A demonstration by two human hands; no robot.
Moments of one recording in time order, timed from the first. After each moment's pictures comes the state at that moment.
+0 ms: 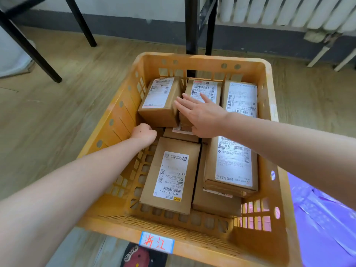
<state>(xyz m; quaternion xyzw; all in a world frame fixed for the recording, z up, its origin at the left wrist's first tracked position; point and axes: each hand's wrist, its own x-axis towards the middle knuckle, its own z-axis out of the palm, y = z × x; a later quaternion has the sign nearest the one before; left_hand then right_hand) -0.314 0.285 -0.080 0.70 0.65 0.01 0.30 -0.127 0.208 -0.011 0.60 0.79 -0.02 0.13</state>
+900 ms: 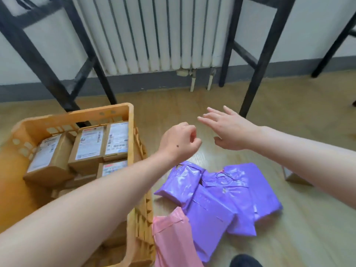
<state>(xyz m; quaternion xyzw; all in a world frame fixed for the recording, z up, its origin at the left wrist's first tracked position) -0.021 0.036 0.053 0.94 0.19 0.15 0.22 0.122 -0.078 0.074 0.78 0.61 0.02 0.12</state>
